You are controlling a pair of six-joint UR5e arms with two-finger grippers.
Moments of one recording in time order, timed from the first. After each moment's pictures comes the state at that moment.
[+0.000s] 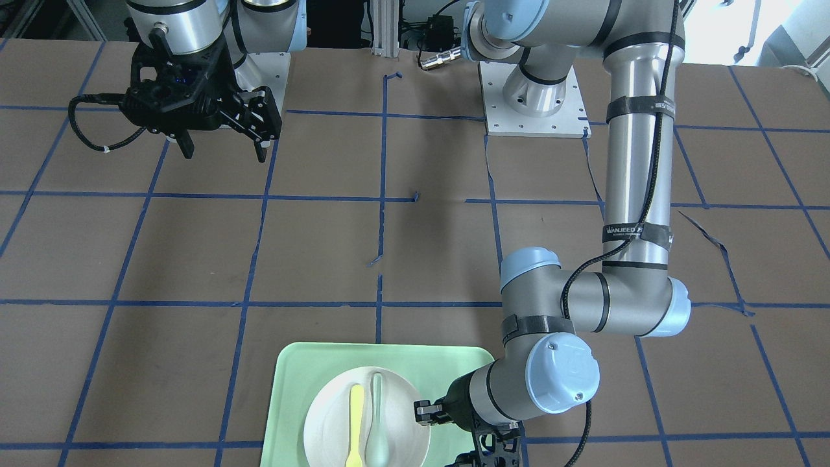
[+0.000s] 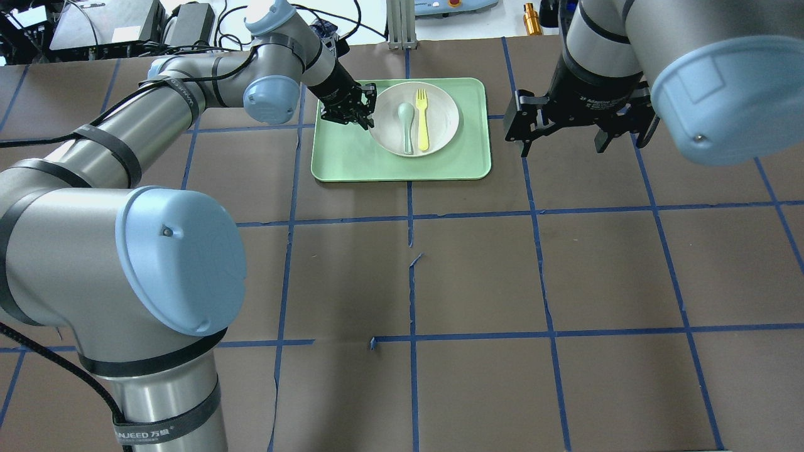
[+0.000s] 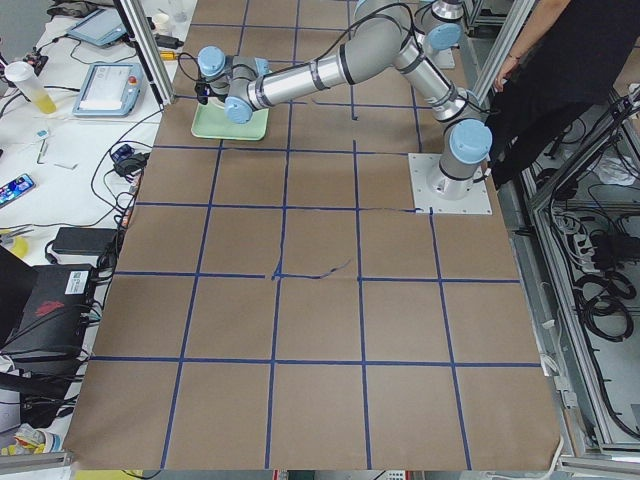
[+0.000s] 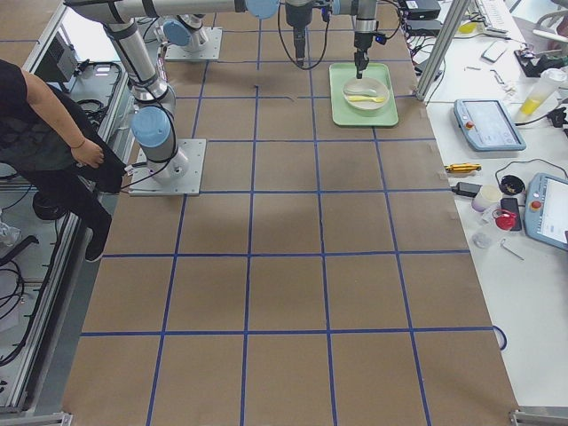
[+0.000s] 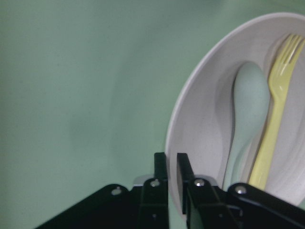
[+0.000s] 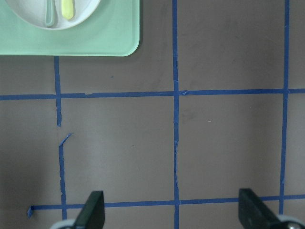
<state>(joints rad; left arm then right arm) -1.64 -2.39 -1.21 -1.05 1.17 -0.19 1.69 -1.61 1.61 -1.64 -1.62 0.12</state>
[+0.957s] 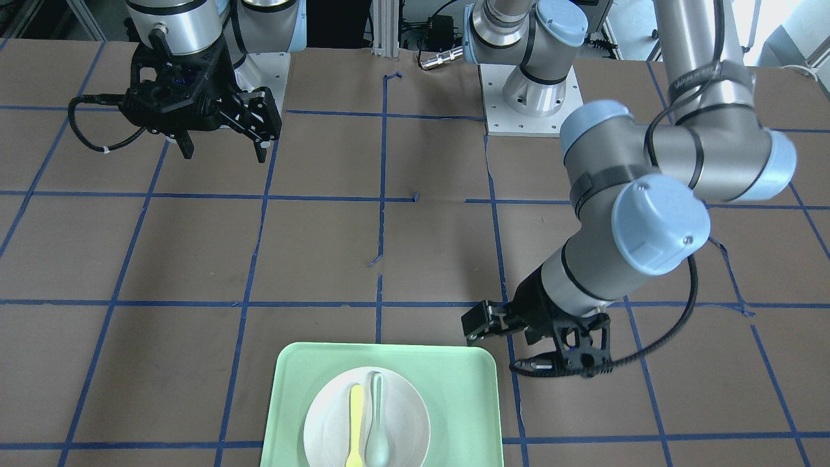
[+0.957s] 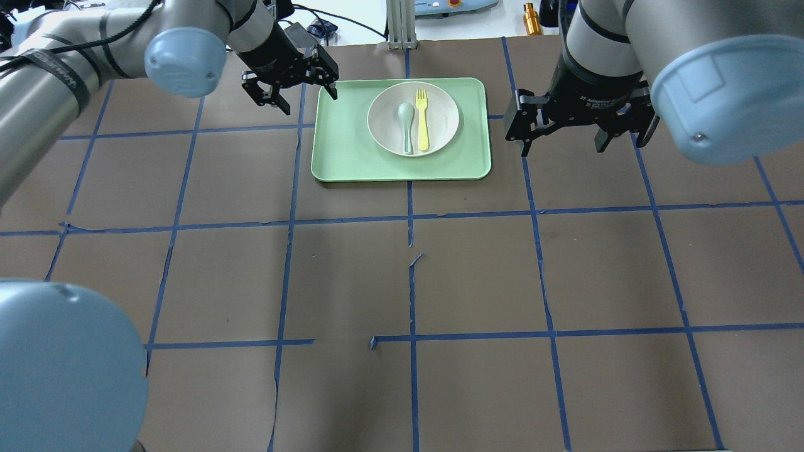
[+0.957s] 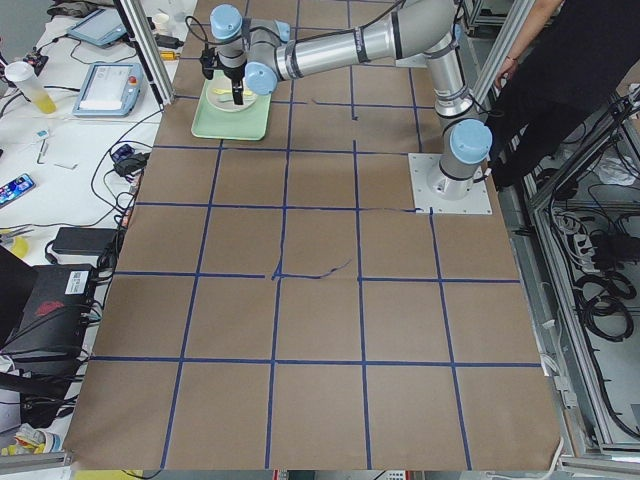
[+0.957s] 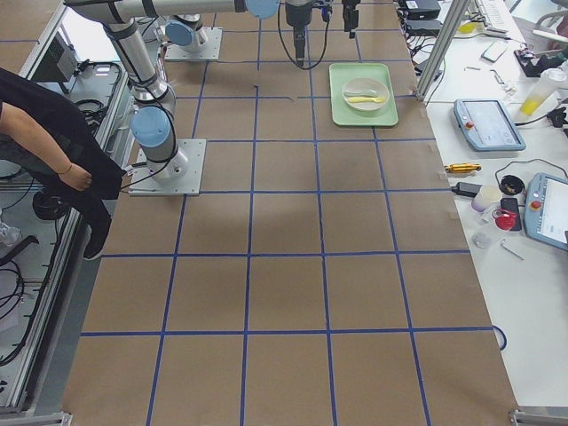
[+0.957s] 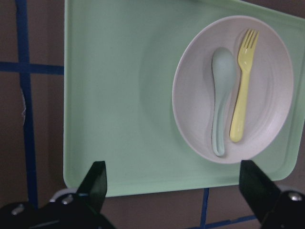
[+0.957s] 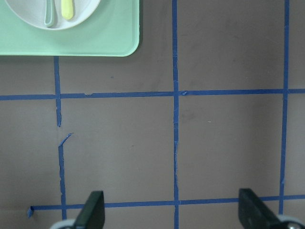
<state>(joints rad) -1.59 -2.00 -1.36 -1.31 1.36 -0.11 1.69 -1.61 1.61 -1.64 -1.62 0.12</state>
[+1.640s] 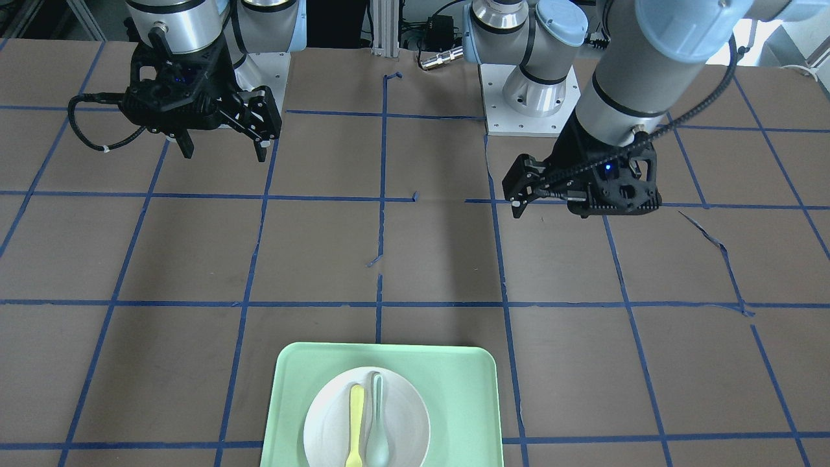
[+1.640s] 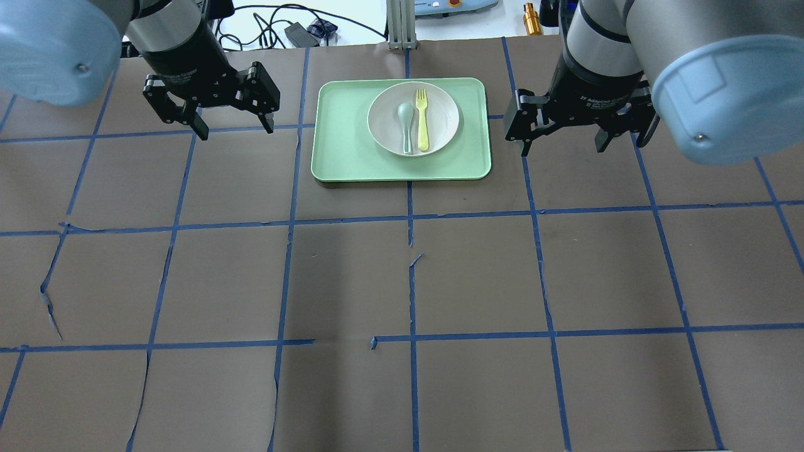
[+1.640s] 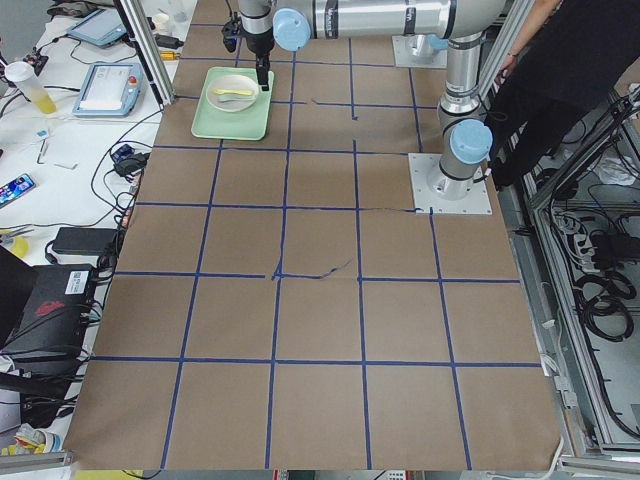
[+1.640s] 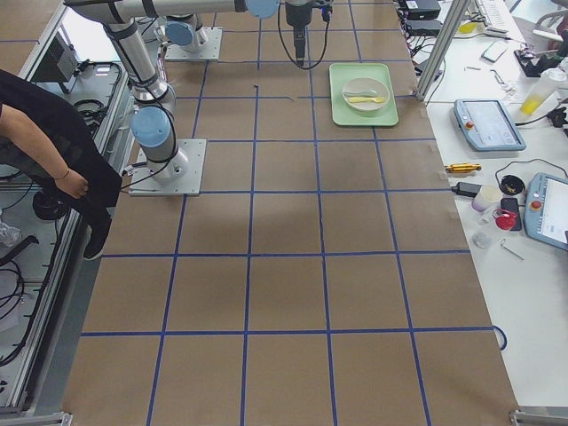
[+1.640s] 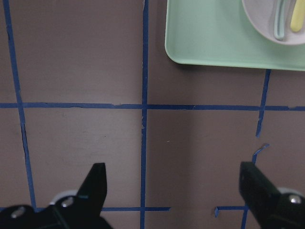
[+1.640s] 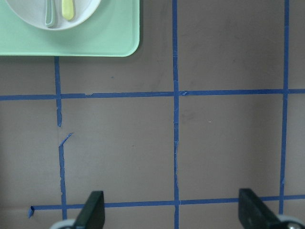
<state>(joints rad) -1.59 -1.66 -1.51 -1.54 1.53 -0.07 1.69 -1.61 1.61 -1.64 -1.62 0.12</state>
